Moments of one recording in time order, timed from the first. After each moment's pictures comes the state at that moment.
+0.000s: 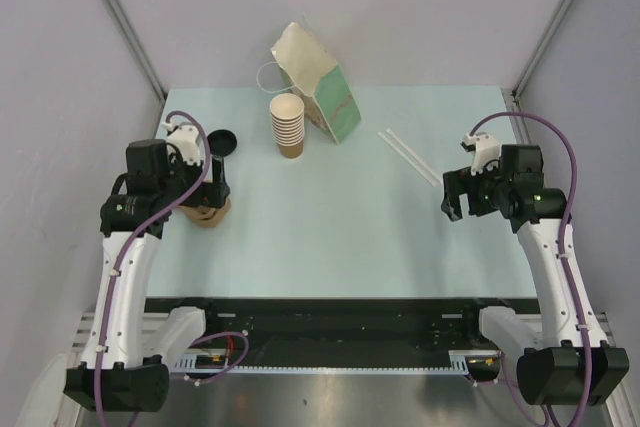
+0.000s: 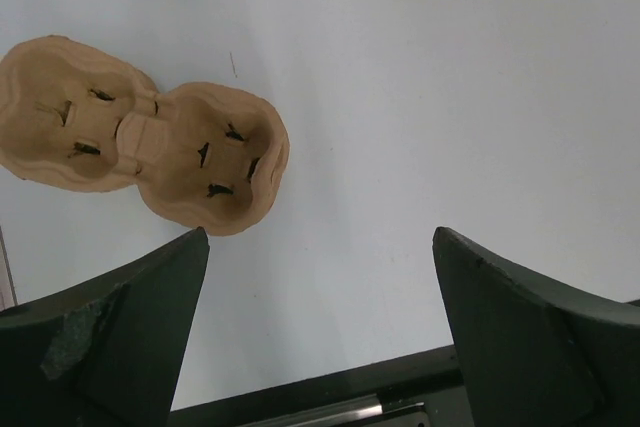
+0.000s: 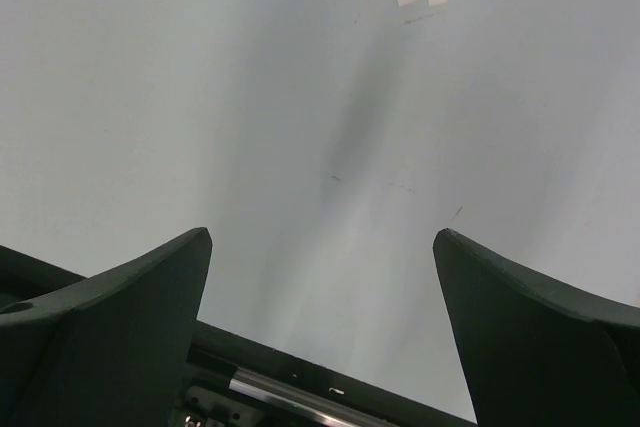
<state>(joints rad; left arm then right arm) 0.00 0.93 1.14 -0.92 0.19 0.09 -0.01 0.99 1.03 -0.88 -0.29 -0.24</state>
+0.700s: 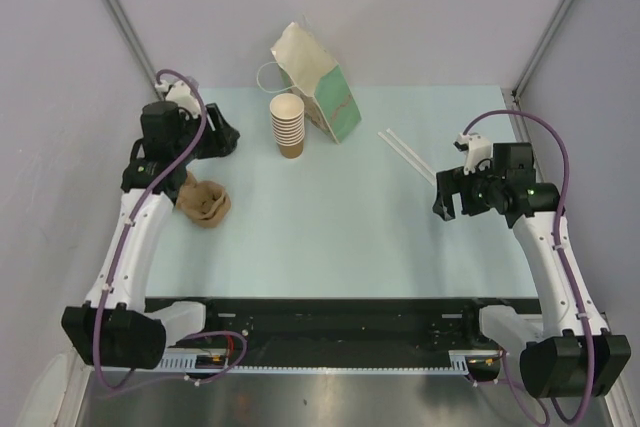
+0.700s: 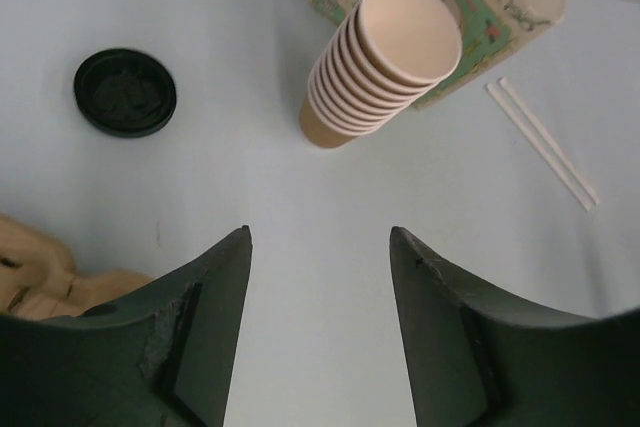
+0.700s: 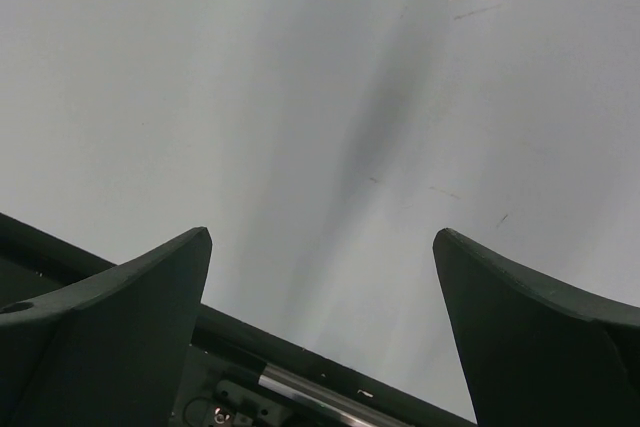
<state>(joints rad) -0.04 1.13 1.18 -0.51 0.19 -0.25 0.02 1.02 1.03 -0.88 -0.33 -0.19</state>
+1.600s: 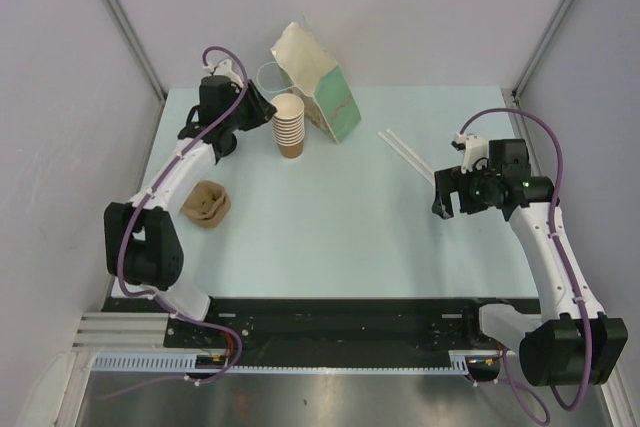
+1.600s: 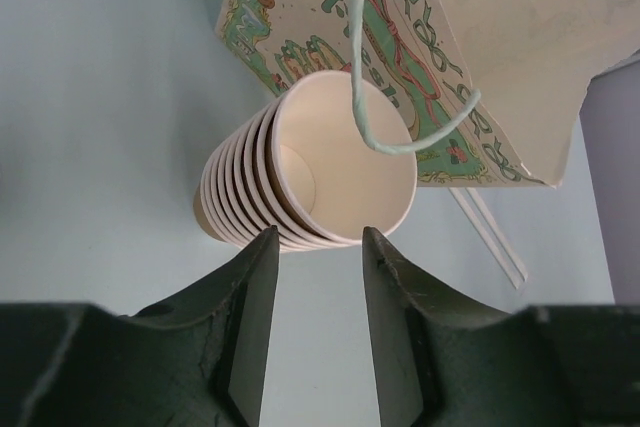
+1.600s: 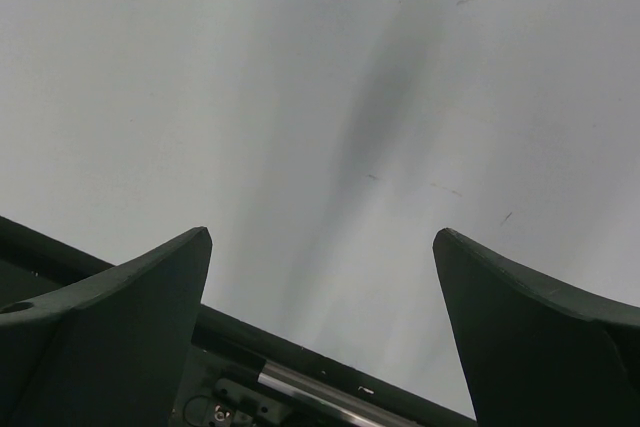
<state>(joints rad) -0.19 1.61 1.34 -0.14 0.16 -0.51 0.03 1.09 1.03 -0.87 -0.32 -0.19</state>
